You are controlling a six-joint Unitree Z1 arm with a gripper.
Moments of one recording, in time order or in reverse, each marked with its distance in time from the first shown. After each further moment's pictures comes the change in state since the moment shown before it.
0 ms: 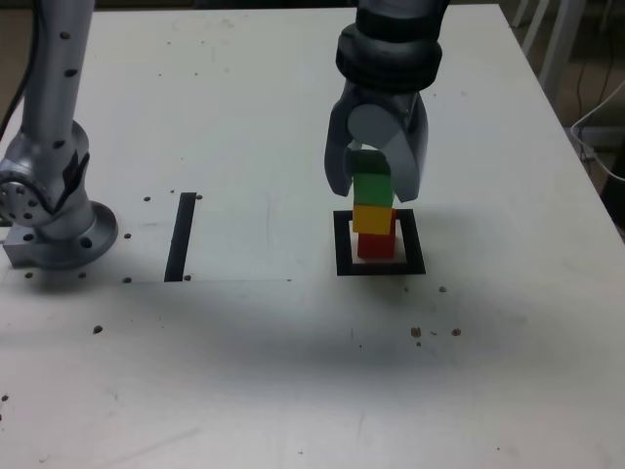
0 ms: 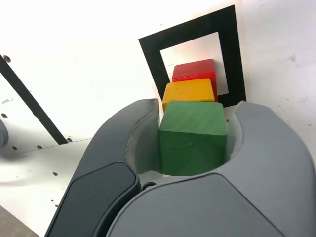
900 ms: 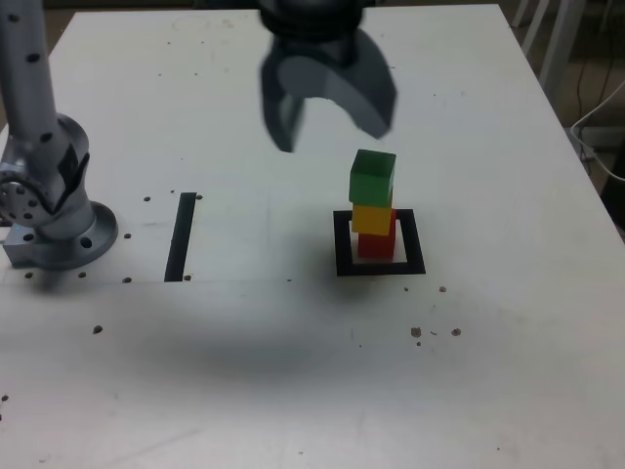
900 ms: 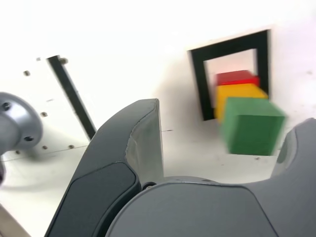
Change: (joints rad) arm 0.002 -0.276 0.215 -0.008 0.084 -0.079
